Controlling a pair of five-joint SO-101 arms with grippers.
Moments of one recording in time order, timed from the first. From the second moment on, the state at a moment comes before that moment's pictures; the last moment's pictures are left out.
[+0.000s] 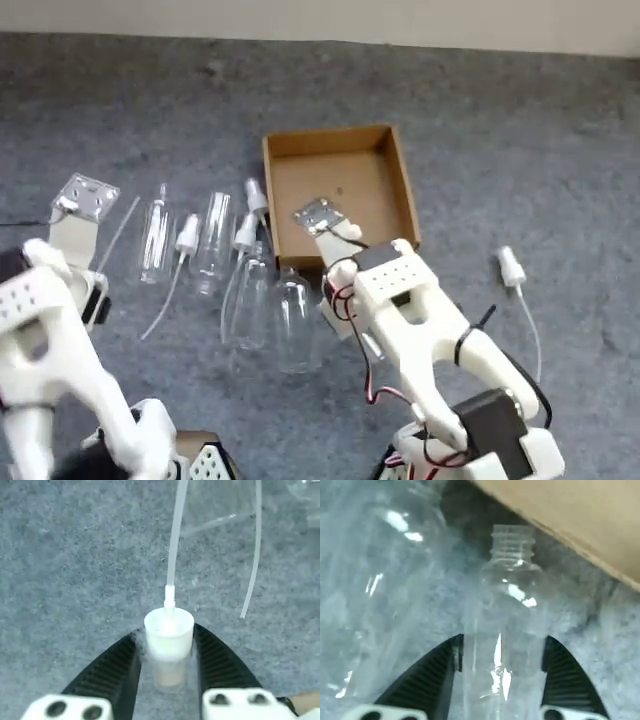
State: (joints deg) left arm -38.8 -29.9 38.9 77.1 -43.7; right arm -28.7 -11.2 42.4 58.8 13.4
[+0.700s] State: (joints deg) left arm -35.9 -1.3 29.9 76.1 -38.1; right arm 3.8 -21.2 31.8 75.8 27.5
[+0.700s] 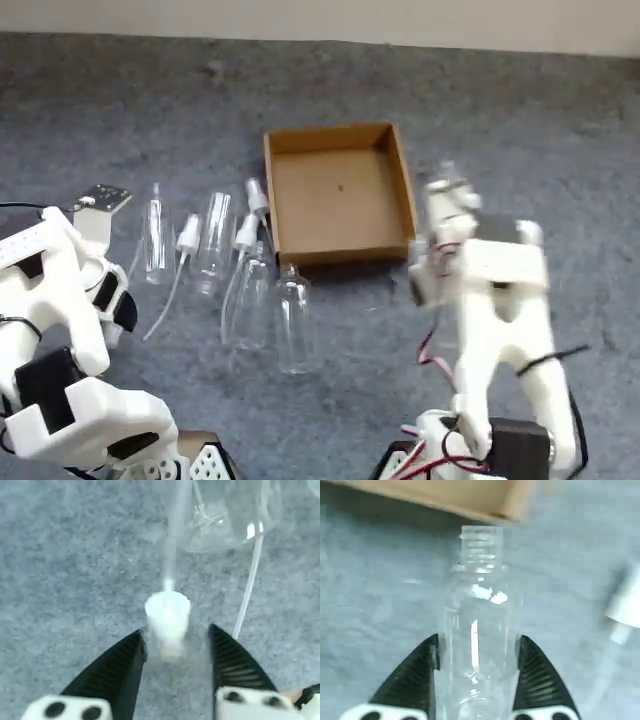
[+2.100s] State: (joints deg) left arm -35.6 -1.3 22.8 81.2 -37.5; right arm 31.5 22.0 -9.5 79.0 41.7
